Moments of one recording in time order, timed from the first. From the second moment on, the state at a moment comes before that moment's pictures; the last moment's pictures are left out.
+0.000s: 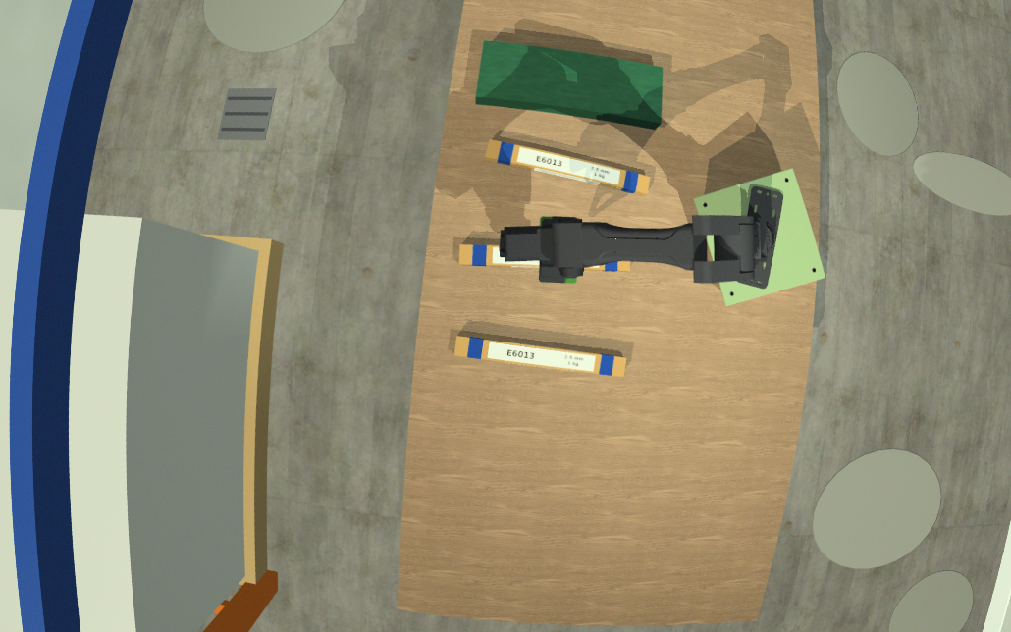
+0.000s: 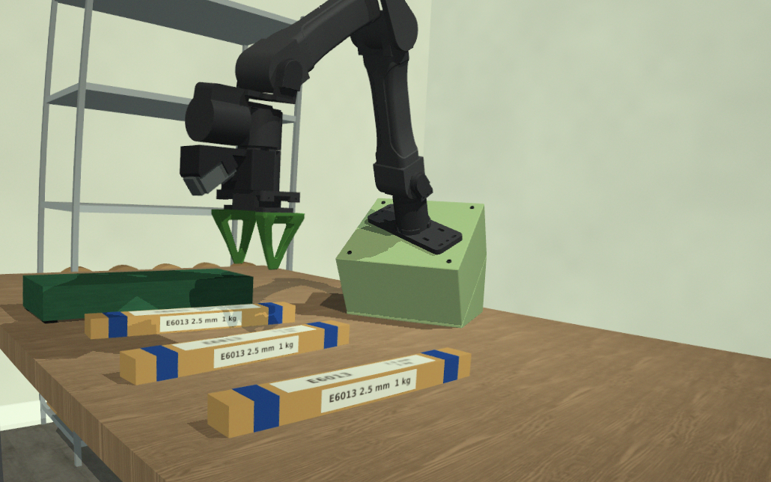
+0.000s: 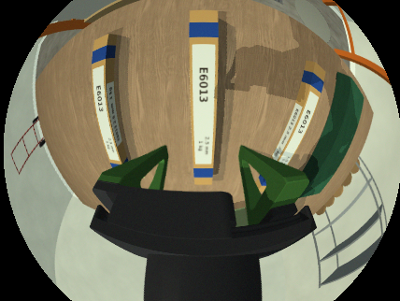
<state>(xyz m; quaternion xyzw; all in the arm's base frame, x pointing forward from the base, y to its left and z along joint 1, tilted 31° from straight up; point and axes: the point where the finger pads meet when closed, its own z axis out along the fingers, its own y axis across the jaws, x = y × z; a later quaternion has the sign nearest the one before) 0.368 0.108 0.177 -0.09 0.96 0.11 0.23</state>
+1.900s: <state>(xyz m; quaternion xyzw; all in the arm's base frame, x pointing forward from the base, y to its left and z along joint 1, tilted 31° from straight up) 0.372 -0.052 0.127 0.02 0.97 0.13 0.21</state>
